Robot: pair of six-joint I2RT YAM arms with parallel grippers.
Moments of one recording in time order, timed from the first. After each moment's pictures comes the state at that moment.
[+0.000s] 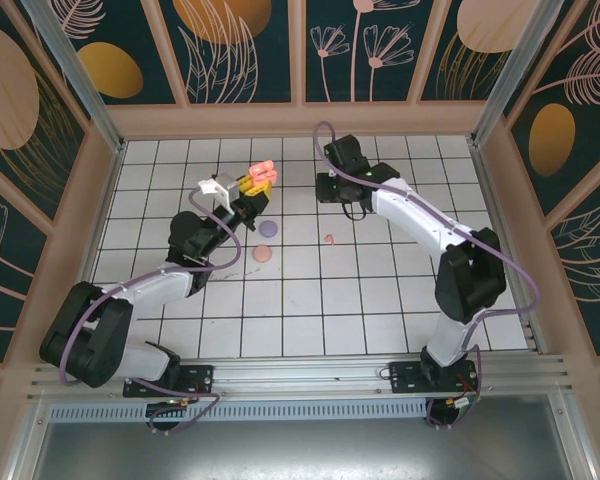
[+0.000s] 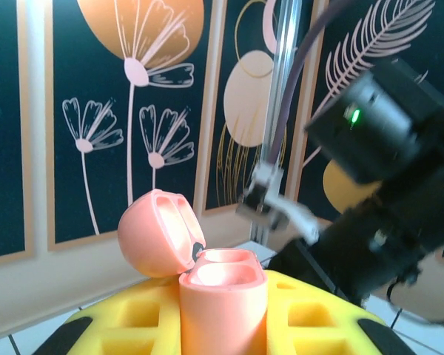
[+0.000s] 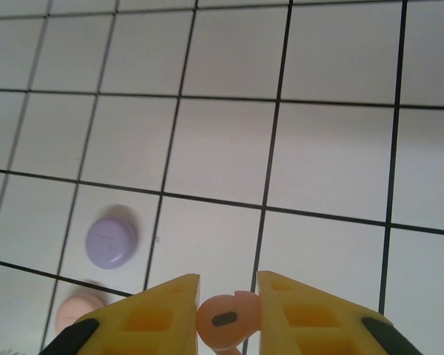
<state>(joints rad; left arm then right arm) -0.46 1.39 0.57 1.10 0.34 -0.21 0.58 1.74 1.52 -0.62 0.03 0.42</state>
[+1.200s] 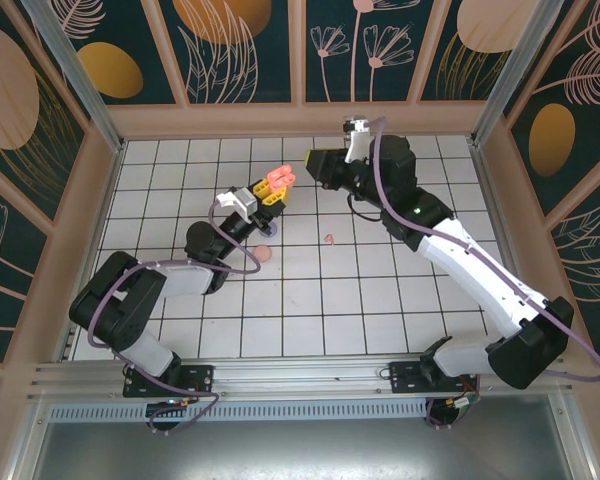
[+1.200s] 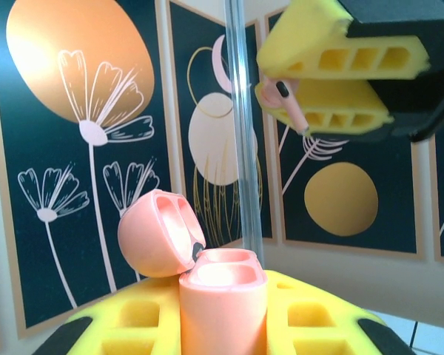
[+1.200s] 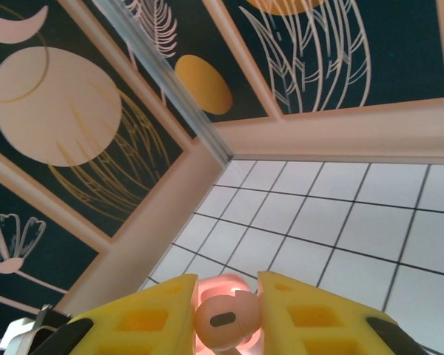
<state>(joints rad) -0.55 1.62 0.60 1.48 0.35 -0.09 0.65 1.31 1.29 -0.13 -0.19 0.52</state>
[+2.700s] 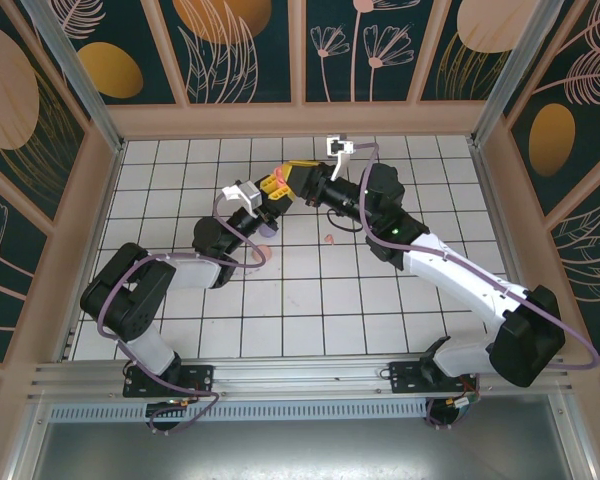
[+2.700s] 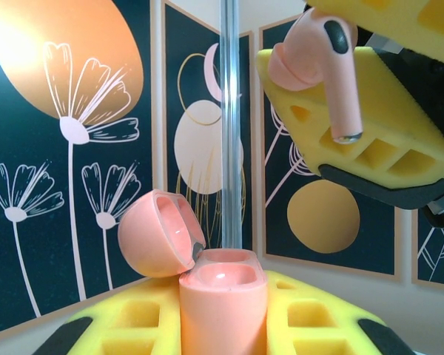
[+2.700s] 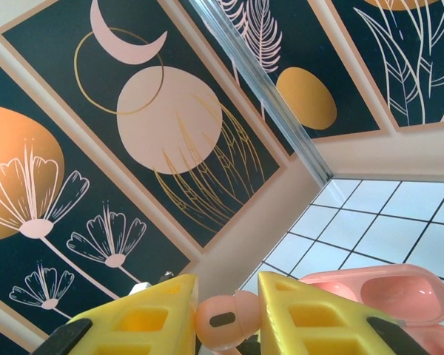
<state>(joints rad) -0.56 1.68 0.66 1.50 0.36 -0.18 0.73 1.33 1.07 0.35 -0.30 0.65</state>
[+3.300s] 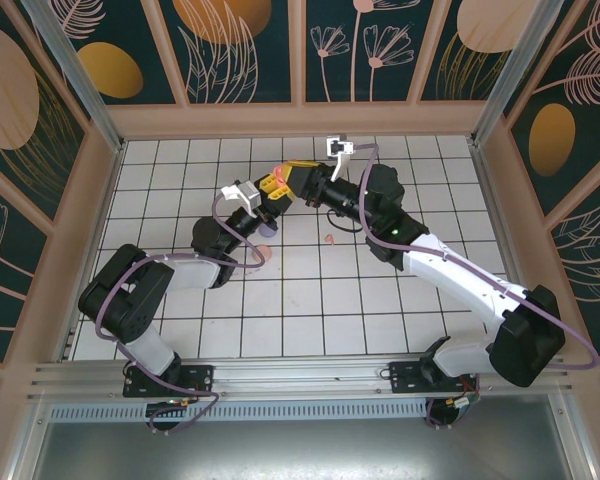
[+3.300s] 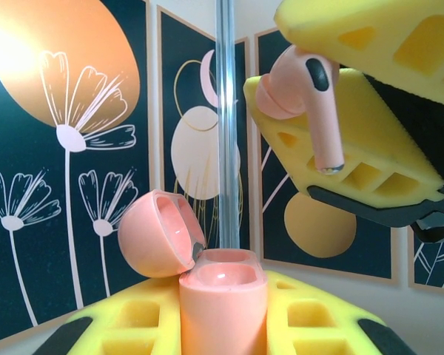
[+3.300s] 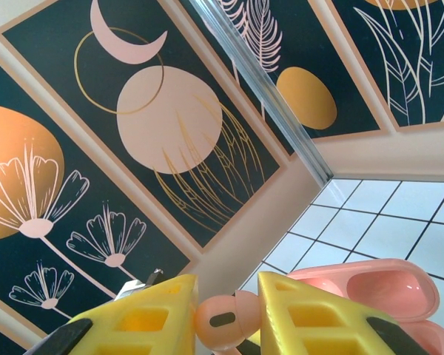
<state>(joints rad) -0.57 1.67 0.66 1.51 0.37 -0.18 0.73 1.33 1.06 0.35 -0.30 0.65</state>
